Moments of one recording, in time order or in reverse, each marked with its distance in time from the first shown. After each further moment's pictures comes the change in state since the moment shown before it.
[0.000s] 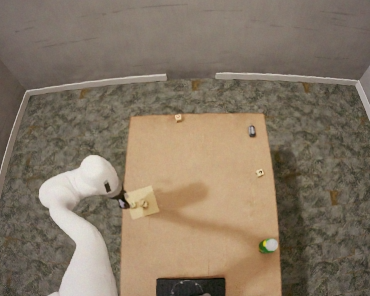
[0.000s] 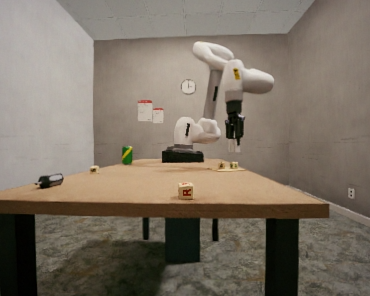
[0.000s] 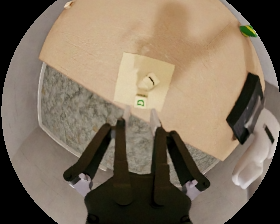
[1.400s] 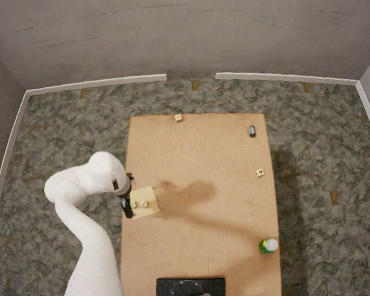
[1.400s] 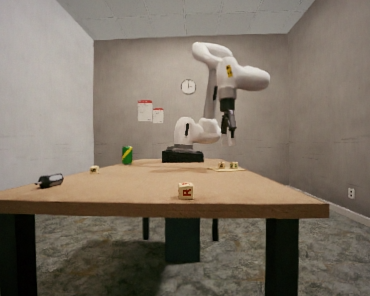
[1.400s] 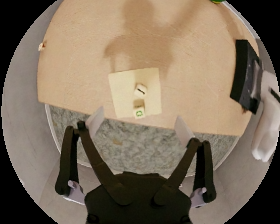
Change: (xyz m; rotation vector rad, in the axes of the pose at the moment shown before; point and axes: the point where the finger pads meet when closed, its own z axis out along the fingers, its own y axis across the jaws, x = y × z) arm 0.033 0.009 -0.011 -0.005 0.003 0.359
